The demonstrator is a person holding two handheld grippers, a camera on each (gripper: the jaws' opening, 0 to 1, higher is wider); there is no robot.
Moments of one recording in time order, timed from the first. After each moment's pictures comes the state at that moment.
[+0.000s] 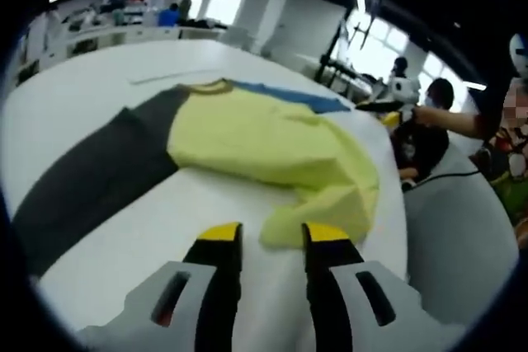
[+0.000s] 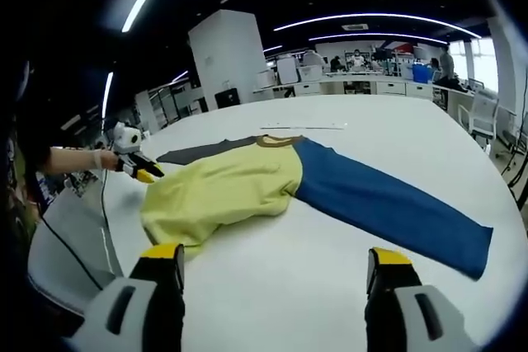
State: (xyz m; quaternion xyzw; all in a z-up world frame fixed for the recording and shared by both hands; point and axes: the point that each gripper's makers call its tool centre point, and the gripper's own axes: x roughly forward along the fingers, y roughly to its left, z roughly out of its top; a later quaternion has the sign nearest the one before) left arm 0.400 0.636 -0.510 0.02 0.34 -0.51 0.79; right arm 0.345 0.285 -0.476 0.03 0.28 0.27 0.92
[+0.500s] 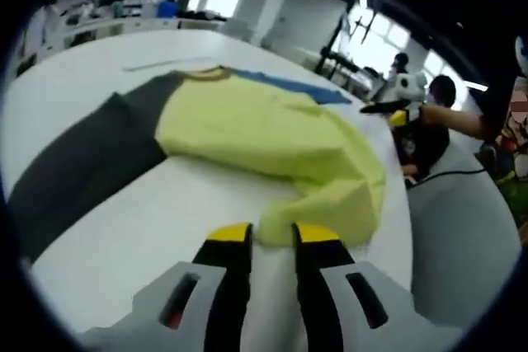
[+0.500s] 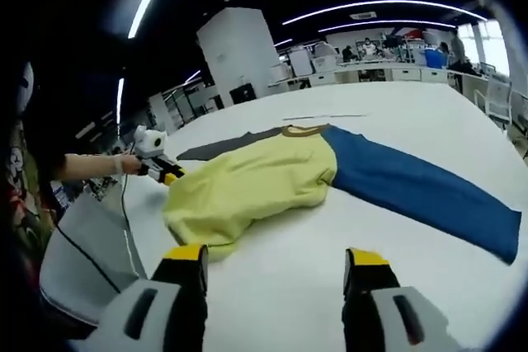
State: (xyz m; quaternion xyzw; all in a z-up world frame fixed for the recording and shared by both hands) left arm 0.396 0.627 -0.525 0.01 0.36 -0.51 0.78; right arm 0.322 0.339 -0.492 0.07 0.33 0.34 0.88
